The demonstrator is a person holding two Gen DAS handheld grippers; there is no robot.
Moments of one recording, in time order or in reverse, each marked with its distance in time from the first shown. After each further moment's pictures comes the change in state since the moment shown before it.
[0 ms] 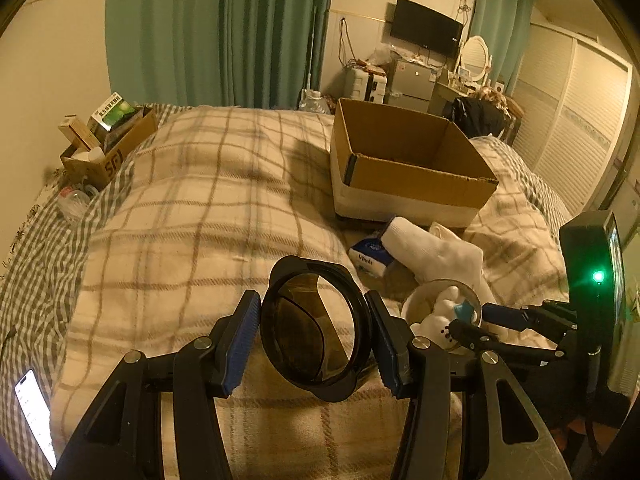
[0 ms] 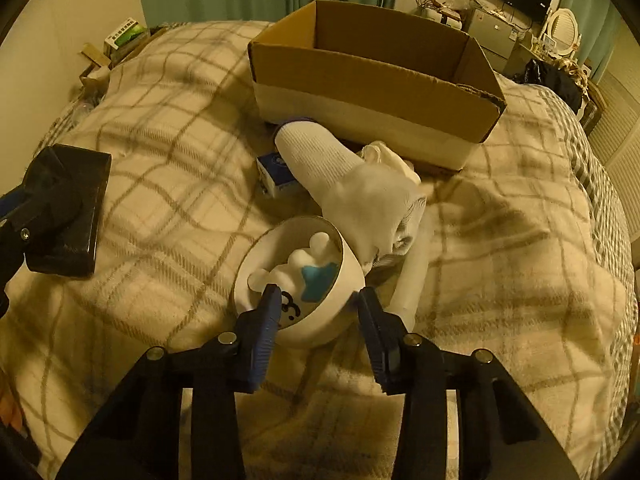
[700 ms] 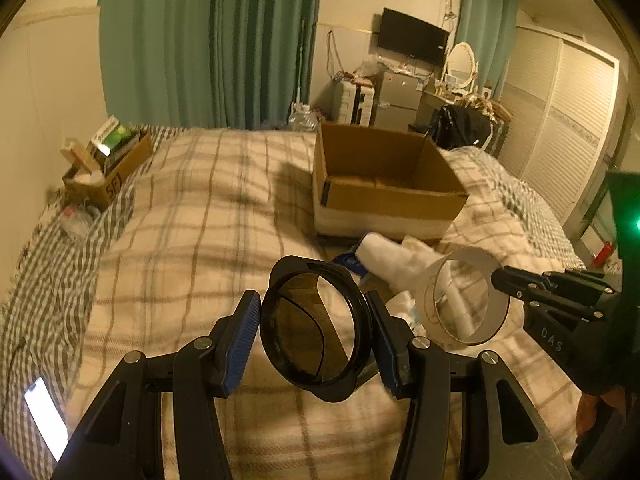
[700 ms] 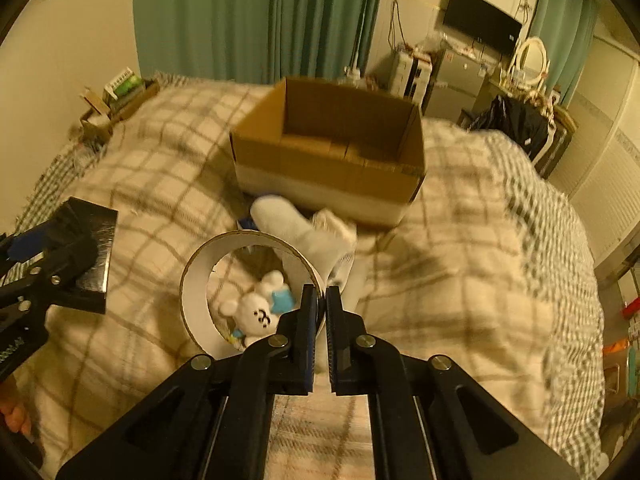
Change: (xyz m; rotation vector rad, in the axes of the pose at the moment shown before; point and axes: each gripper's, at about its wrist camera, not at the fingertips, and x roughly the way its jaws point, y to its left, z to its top) left arm -0.041 -0.020 0.013 0.035 -0.052 -0.024; right arm -0.085 -0.017 0.010 0.008 -0.182 -0.083
